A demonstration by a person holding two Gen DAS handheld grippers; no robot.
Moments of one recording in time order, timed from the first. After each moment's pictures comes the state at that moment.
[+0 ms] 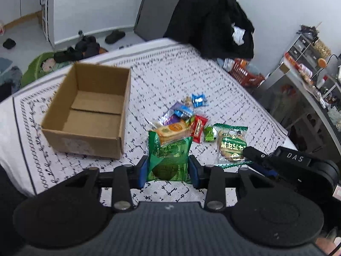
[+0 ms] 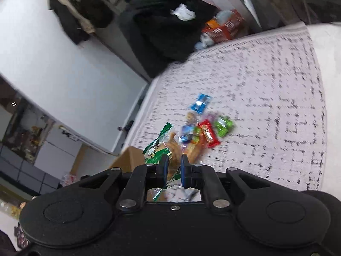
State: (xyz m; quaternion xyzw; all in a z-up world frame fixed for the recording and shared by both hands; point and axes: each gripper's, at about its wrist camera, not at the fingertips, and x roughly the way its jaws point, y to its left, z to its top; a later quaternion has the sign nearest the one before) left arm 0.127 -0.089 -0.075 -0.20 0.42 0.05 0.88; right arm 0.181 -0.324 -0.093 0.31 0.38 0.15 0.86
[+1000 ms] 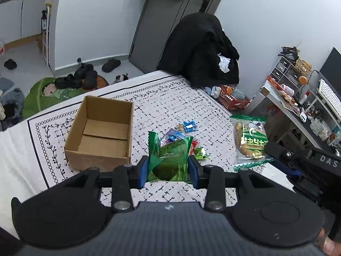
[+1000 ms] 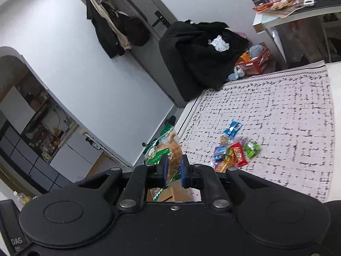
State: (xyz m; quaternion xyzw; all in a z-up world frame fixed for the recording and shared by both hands) left arm 0.074 -0.069 -0.020 -0.20 0.35 0.04 0.91; right arm 0.143 -0.296 -0.040 0.30 0.31 0.19 0.88
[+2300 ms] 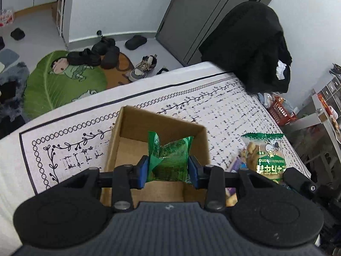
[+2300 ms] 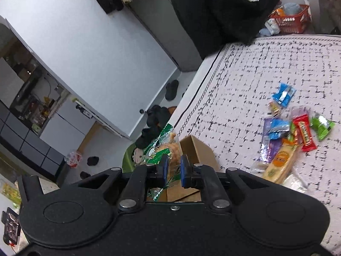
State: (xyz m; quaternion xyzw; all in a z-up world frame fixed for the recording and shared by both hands) left arm 0.226 0.094 -0.124 -0.25 0.41 0.07 0.87; right arm 0.258 -0.127 -0.106 0.26 0.39 0.20 0.86
